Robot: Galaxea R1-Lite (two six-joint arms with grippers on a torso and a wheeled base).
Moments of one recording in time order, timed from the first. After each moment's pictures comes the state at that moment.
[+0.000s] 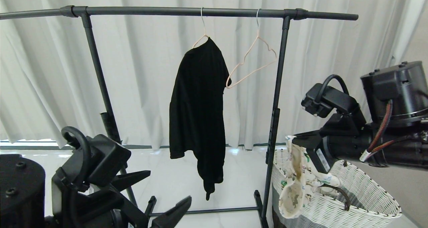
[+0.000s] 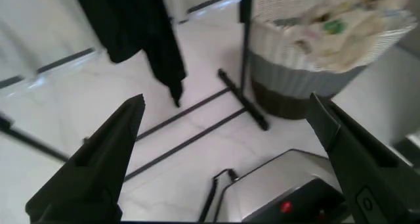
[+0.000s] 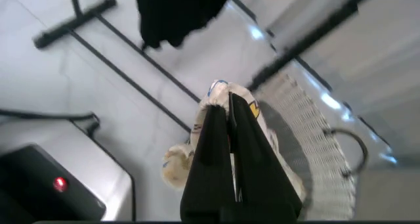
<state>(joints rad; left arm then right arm) -0.90 1.19 -0.53 -0.19 0.24 -0.14 0.76 1.50 -1.04 0.06 -0.09 -0.19</state>
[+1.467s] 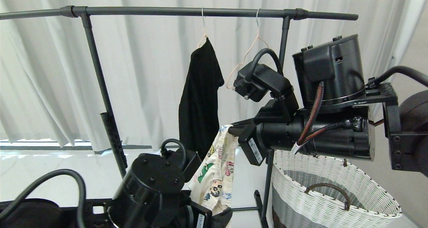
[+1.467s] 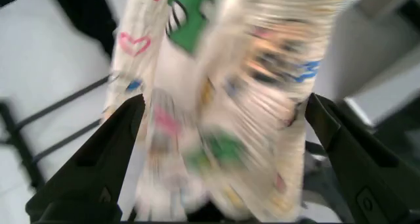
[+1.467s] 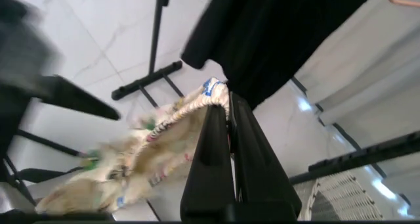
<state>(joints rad) -0.91 1.57 -0.65 -0.20 0.18 -0.36 1.00 1.71 -1.32 0.01 -0.07 -0.12</state>
